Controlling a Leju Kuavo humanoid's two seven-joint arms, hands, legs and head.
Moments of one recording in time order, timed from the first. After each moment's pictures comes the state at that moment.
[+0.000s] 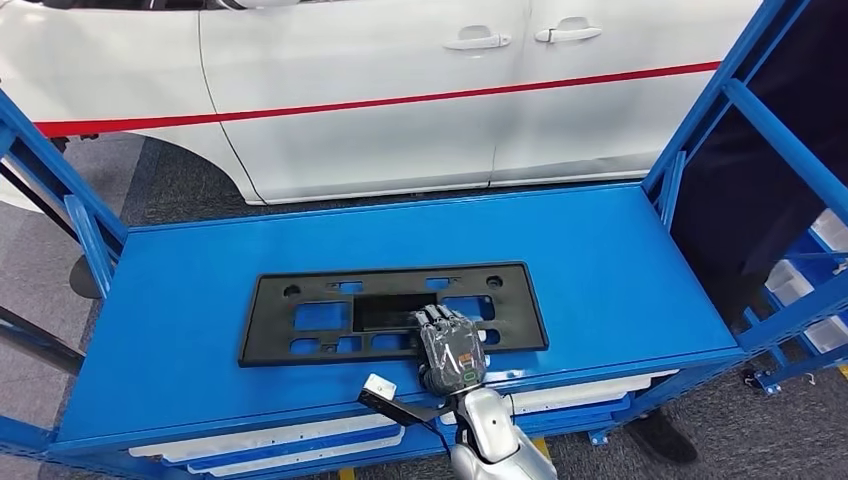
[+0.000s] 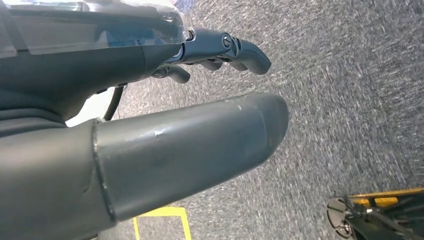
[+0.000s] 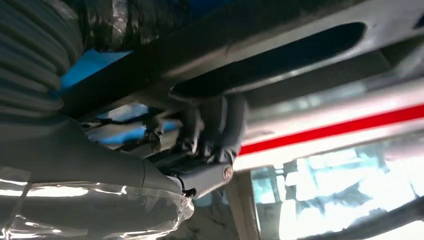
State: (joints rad) left arm -0.04 -0.12 0.54 -0.20 -0.94 0.10 -0.23; right arm -0.16 0.16 0.27 -1.02 1.56 -0.66 0.07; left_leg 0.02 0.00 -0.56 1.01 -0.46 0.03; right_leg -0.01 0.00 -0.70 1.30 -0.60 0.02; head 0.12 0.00
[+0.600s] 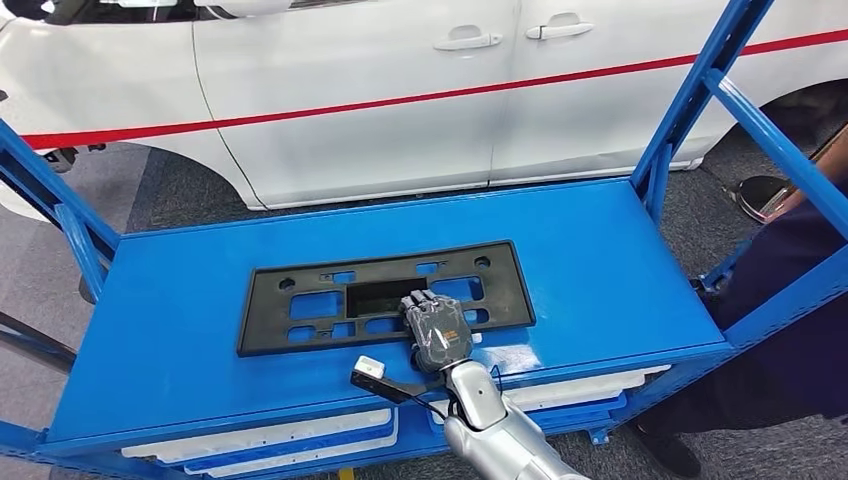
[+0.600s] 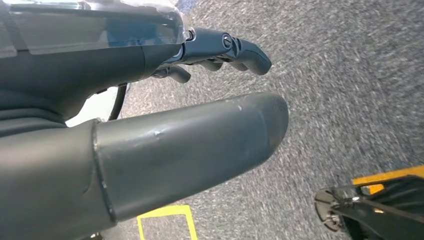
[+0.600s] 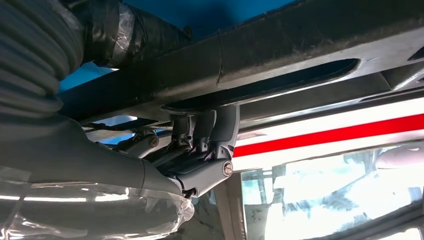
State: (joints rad) left arm -0.05 -0.12 0.55 -0.20 -0.97 0.09 -0.22; right arm -0.32 0.17 0.31 -0.79 1.53 -0.65 0.08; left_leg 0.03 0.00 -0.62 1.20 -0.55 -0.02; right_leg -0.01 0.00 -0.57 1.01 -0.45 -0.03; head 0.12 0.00
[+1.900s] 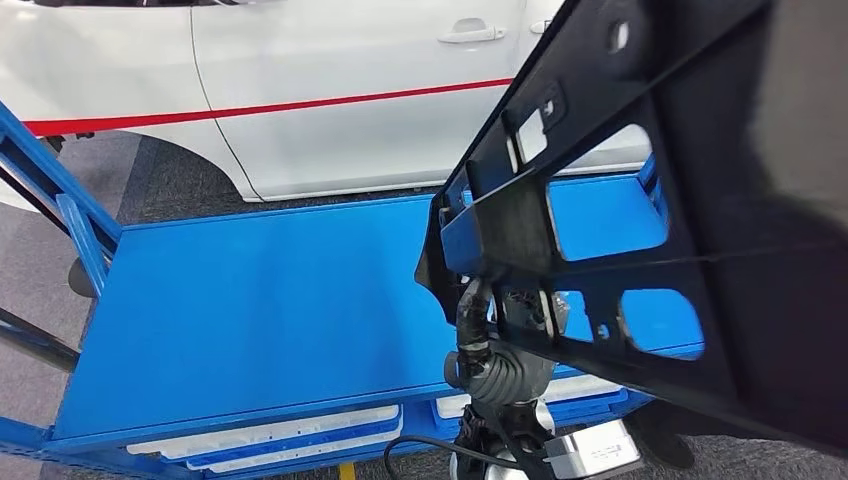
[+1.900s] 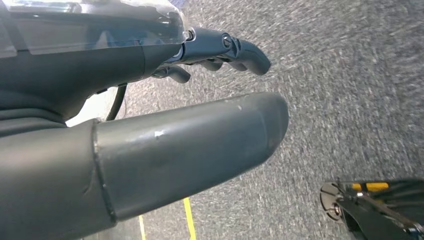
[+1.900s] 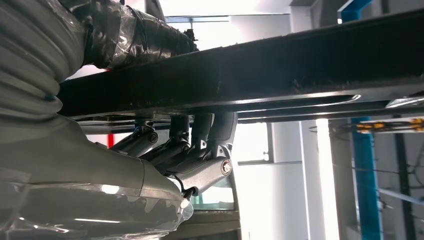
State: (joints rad) left arm -0.04 -0.14 0.68 -0.20 -0.98 0.11 -0.23; right arm -0.01 0.13 0.52 -2.00 0.33 -0.58 -0.55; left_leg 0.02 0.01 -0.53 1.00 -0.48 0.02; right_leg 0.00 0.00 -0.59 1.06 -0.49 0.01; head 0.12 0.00
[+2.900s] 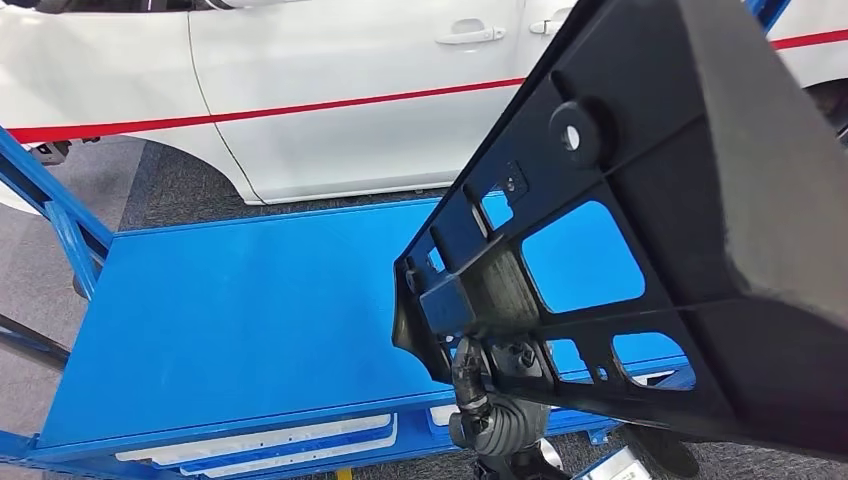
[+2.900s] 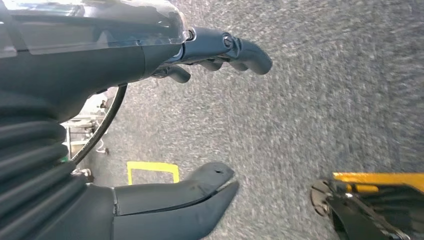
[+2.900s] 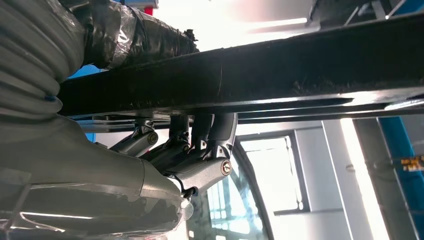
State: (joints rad) left arm -0.06 -0.16 0.76 -0.20 -0.96 0.13 -0.23; right arm 0.17 0.07 0.53 -2.01 0.21 -0.36 -0.61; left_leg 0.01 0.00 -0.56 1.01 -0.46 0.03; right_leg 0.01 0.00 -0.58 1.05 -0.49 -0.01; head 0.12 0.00
